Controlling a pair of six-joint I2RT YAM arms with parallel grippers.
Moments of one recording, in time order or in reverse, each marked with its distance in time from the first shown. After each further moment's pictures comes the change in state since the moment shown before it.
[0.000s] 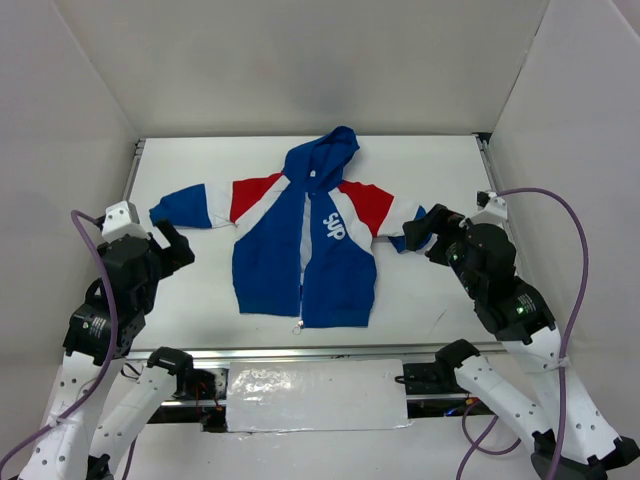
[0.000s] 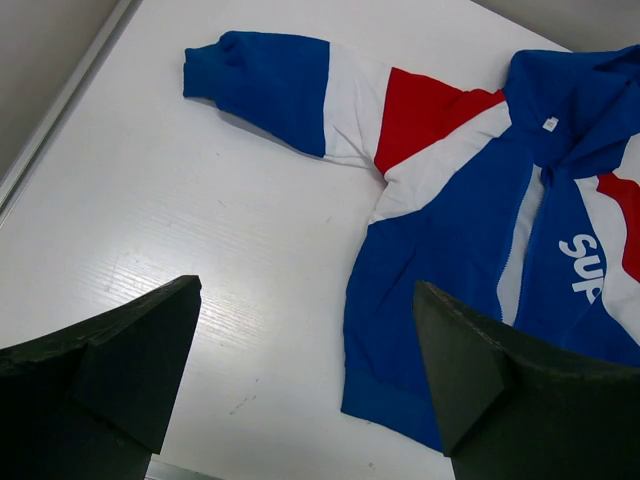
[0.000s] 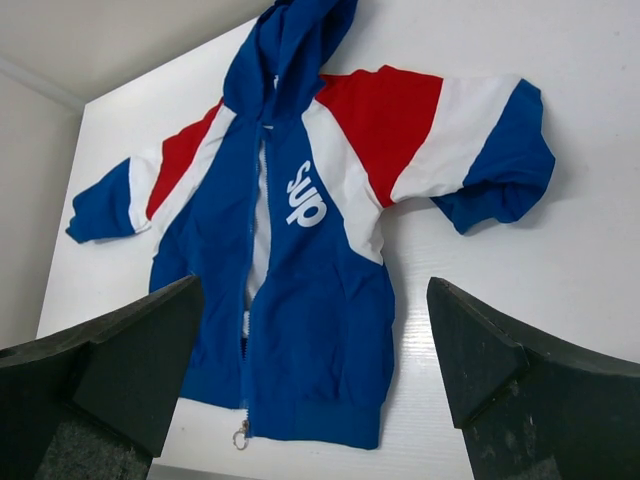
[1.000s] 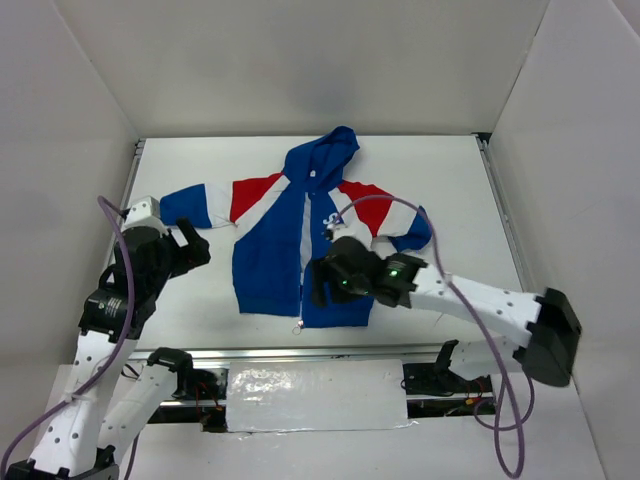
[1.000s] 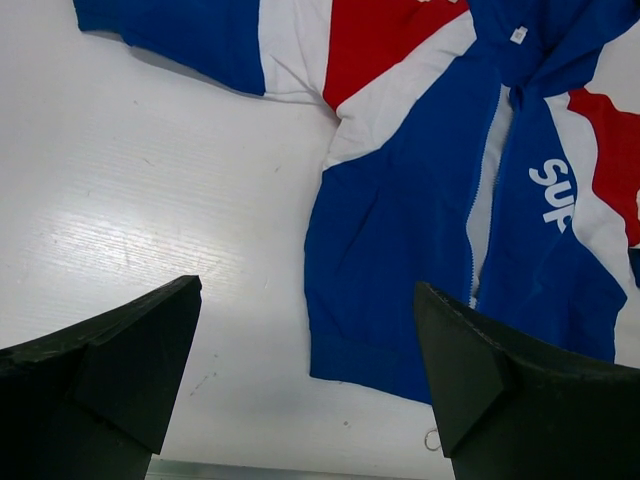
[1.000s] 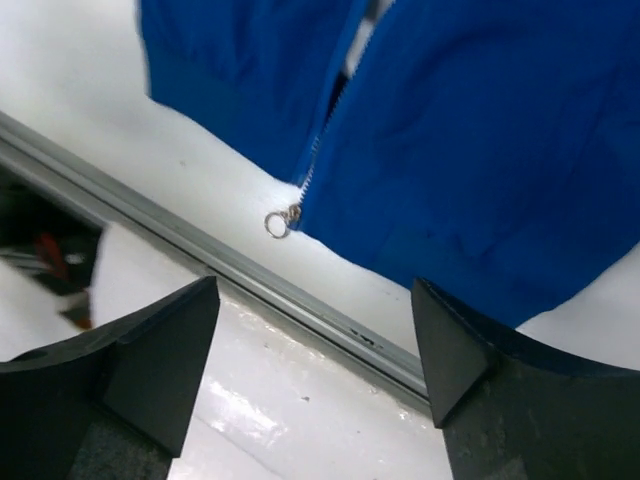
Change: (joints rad) left arm 0.055 0.068 -0.052 0.045 0.229 -0.002; right arm 0.518 0.534 -0.008 0.075 -0.187 0.052
